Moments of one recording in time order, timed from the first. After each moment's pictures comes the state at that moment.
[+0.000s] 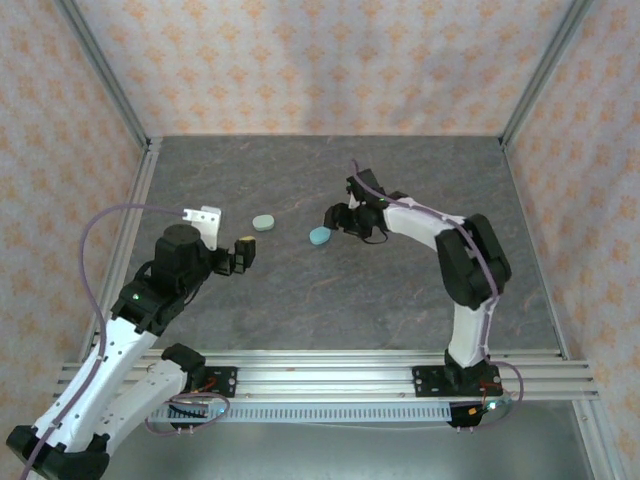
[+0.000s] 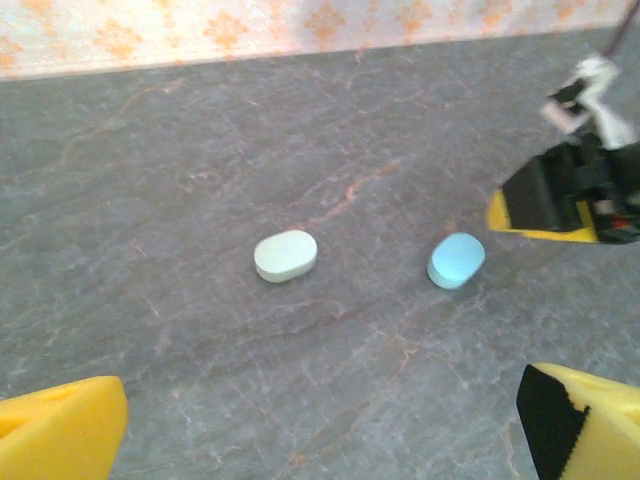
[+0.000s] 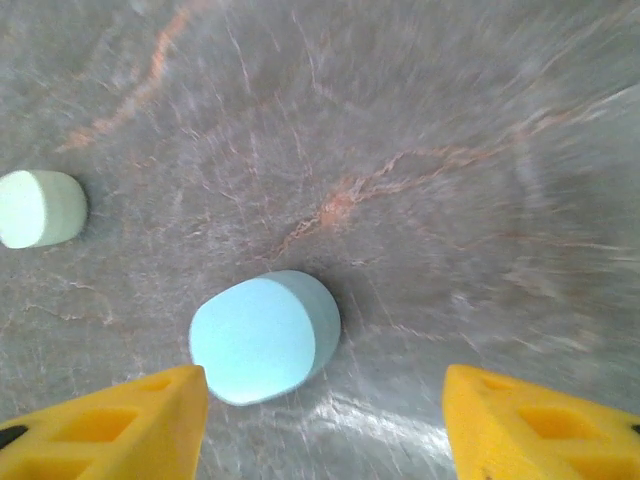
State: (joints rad) left arm -0.36 0.70 0.81 -0.61 -0.12 -0.15; right arm 0.51 1.86 1.31 -0.42 -0.22 0.62
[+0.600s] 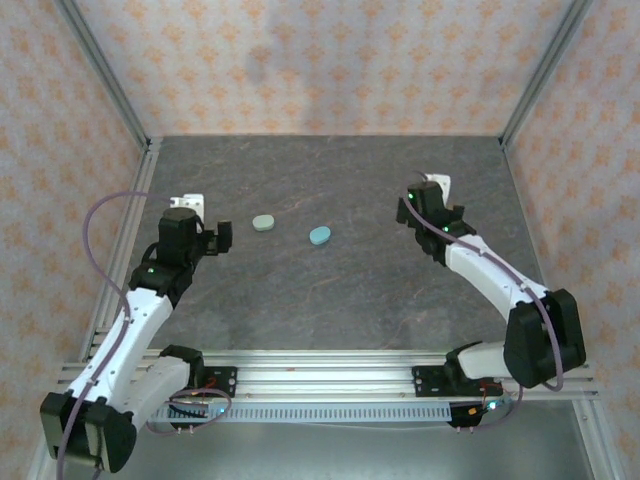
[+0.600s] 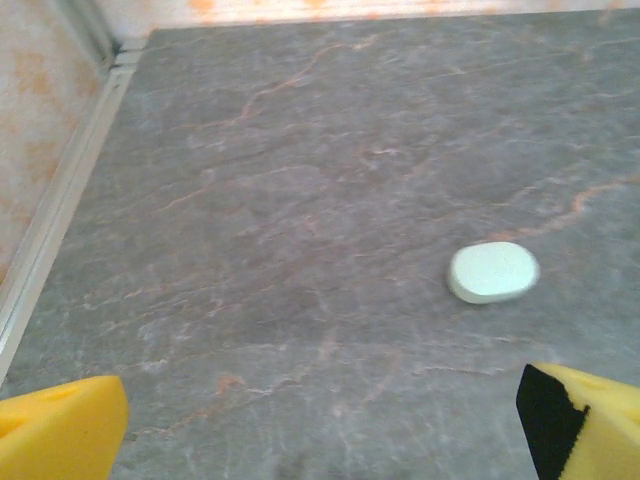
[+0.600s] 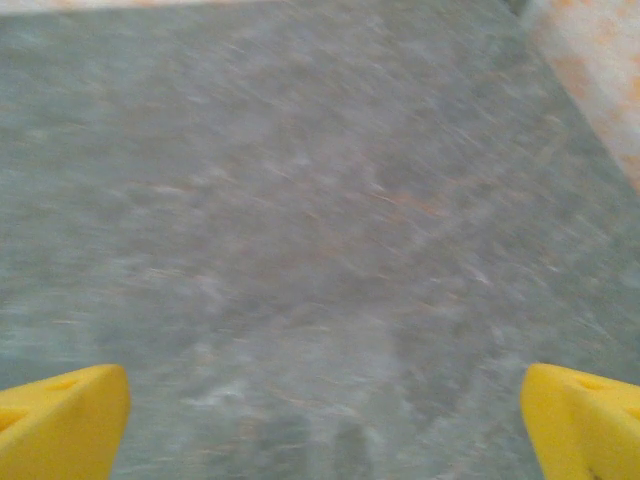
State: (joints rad) left arm -0.10 0.91 0.70 -0.38 -0.24 -0.09; right arm 0.32 1.32 0.84 -0.26 0.51 0.30
